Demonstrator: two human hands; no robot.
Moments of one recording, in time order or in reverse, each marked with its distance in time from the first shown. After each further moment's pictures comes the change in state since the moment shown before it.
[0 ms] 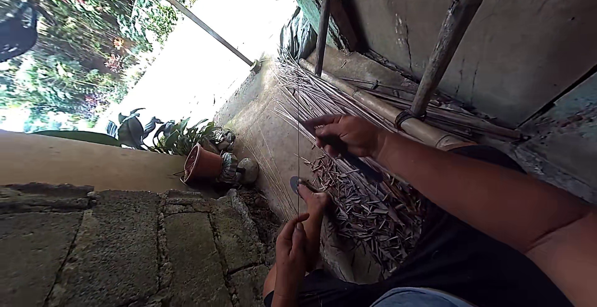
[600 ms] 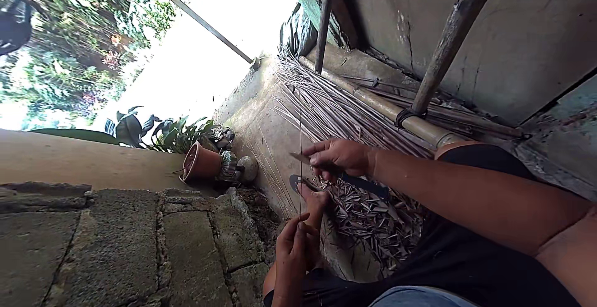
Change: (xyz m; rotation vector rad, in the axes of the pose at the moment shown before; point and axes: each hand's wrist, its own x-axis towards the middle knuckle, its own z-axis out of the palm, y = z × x) left_hand -0.002 0.006 0.002 -0.045 -0.013 -0.078; right_hand -0.001 0.032 0.015 -0.107 -0.121 0.235
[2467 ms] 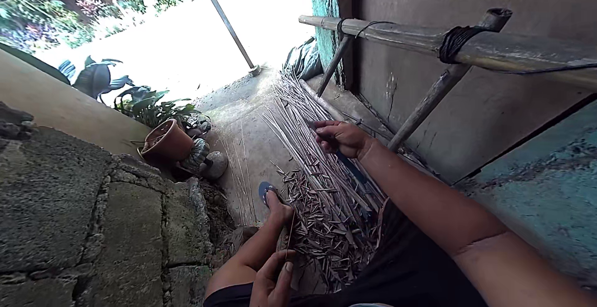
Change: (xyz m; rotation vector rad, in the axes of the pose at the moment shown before) left_hand -0.081 -0.040 0.011 -0.152 -0.008 0.000; right_hand 0.008 -0.047 -0.010 -0.038 0.327 -0.091
